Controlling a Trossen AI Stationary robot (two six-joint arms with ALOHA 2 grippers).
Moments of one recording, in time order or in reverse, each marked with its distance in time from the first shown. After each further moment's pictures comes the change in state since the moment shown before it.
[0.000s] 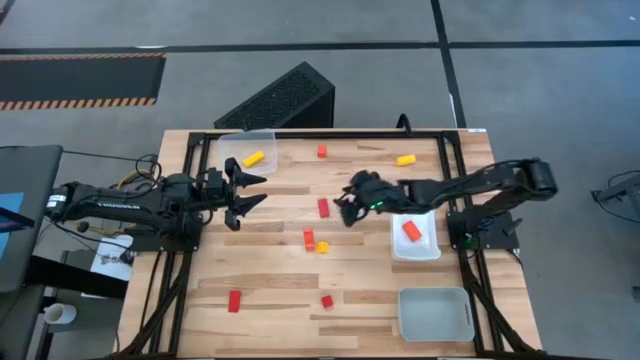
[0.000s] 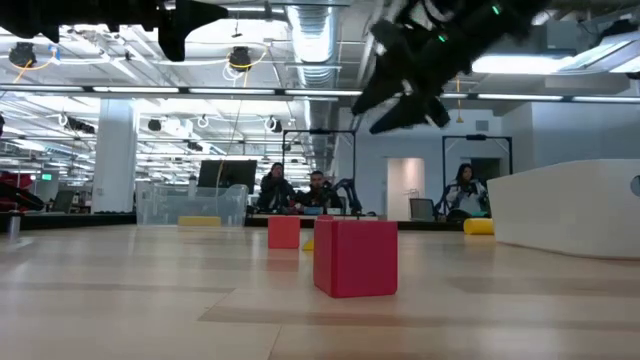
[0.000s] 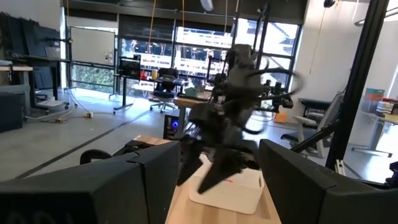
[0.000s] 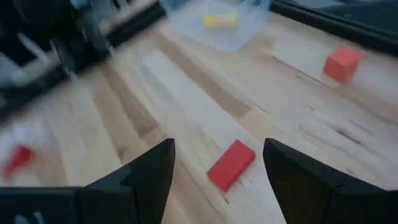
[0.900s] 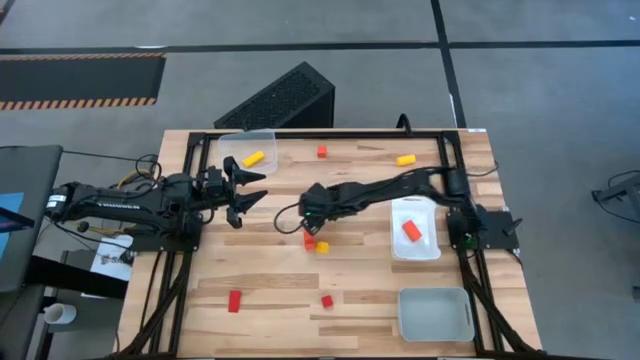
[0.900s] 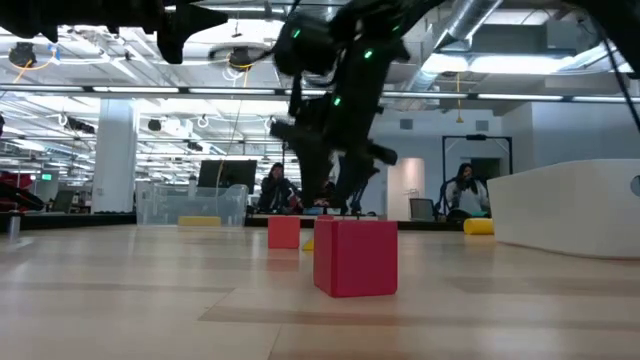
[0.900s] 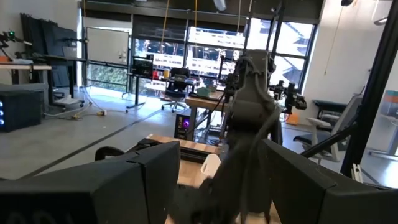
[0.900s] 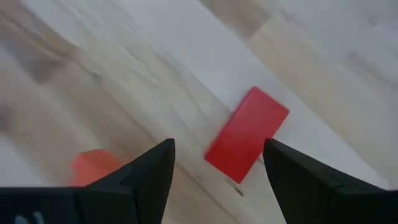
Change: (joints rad) left arm 0.000 0.000 0.000 -0.012 -0.052 0.000; right arm -0.025 0.686 0.752 -0.741 -0.056 0.142
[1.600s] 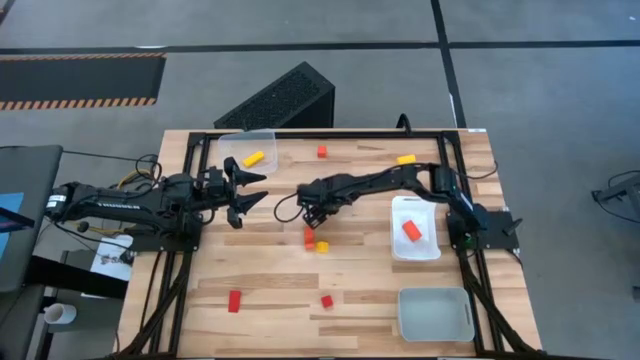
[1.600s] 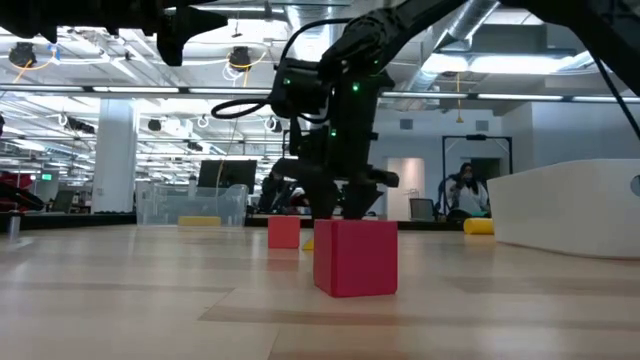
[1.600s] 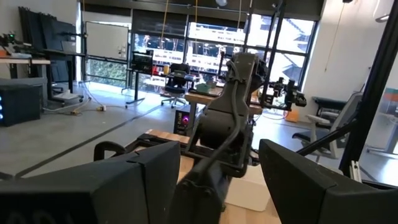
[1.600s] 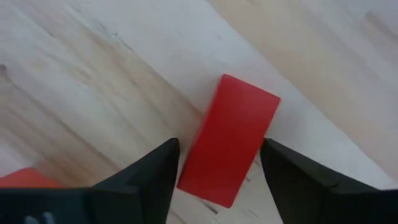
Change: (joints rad) left arm 0.000 0.000 0.000 -0.015 0.000 -0.014; right arm -0.076 0.097 0.058 -0.085 -0.138 -0.007
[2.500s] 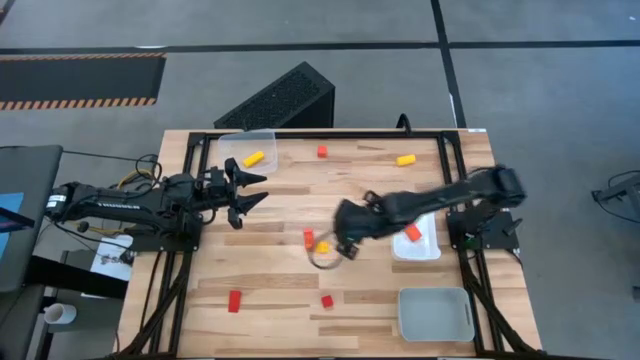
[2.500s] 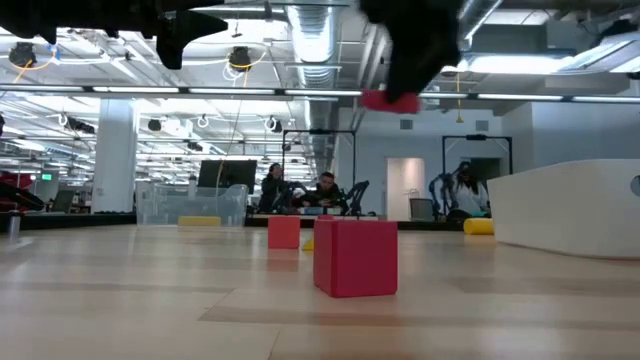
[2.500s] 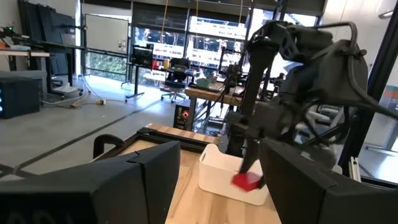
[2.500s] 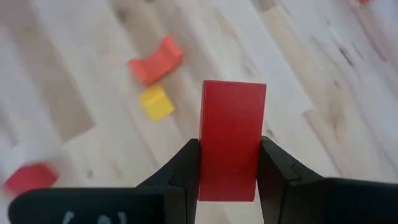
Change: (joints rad) left arm 0.000 0.000 0.000 -0.024 0.000 -0.016; right arm 0.320 -0.510 -0.189 -0.181 0.203 -0.069
